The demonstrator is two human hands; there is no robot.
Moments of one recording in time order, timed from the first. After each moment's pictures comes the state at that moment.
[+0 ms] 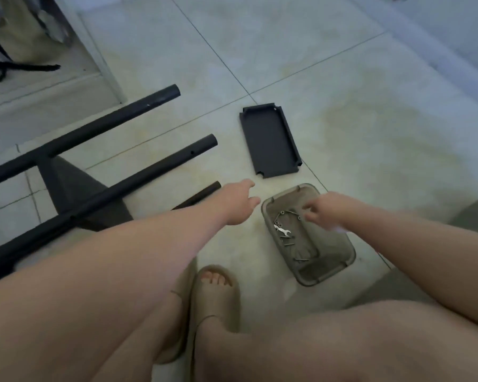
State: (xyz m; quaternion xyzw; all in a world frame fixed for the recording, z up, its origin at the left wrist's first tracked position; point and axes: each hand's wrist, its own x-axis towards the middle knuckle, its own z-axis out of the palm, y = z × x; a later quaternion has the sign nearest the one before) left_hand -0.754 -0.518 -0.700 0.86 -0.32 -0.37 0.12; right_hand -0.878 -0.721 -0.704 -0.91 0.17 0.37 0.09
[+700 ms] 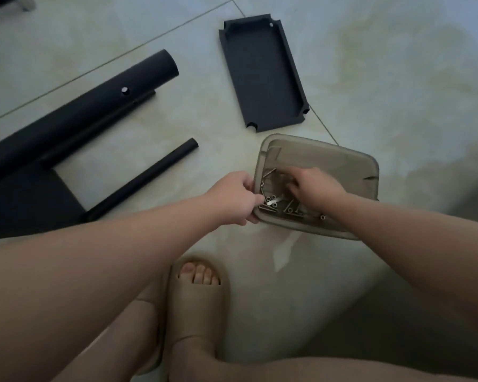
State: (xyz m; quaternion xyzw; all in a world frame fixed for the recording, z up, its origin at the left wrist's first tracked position) left_hand -0.769 -0.542 -0.799 0.75 -0.10 -0.56 0.34; right_hand -0.863 -0.731 -0.864 -0.92 0.21 0.28 0.17
